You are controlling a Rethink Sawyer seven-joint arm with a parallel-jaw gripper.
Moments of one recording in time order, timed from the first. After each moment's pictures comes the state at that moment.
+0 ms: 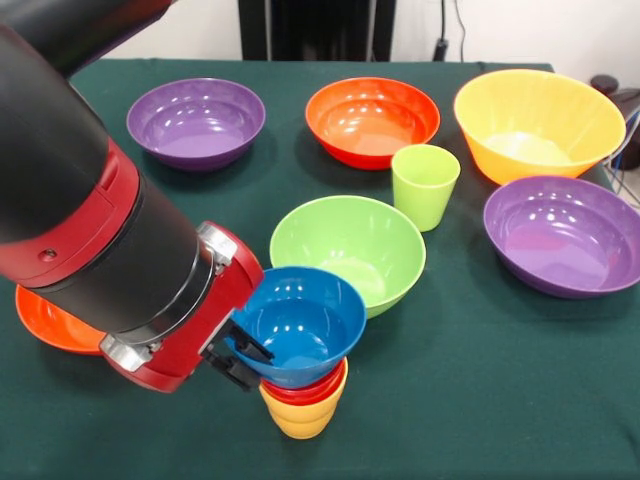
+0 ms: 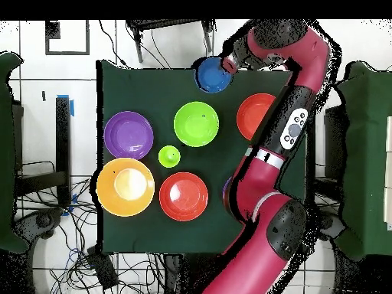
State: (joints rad) arm -0.74 0.12 1.93 0.28 -1.52 1.85 0.55
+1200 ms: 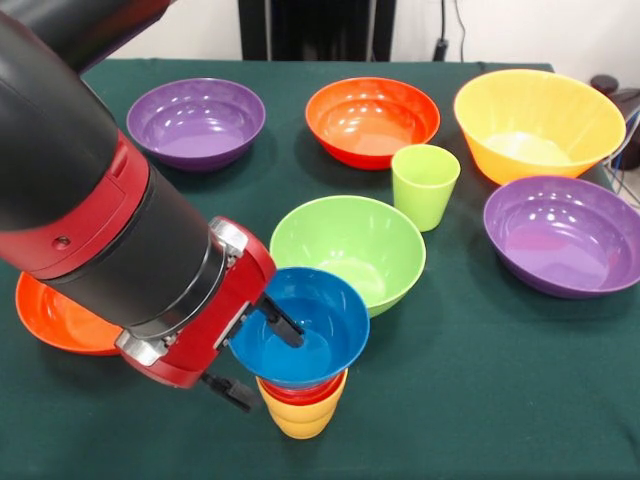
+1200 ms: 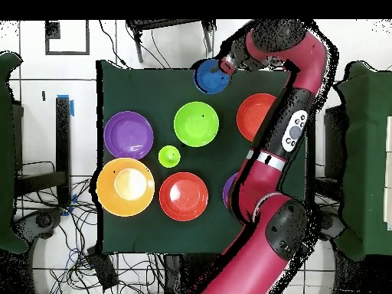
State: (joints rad) arm -0.74 0.12 1.86 0.31 -1.40 1.81 0.55
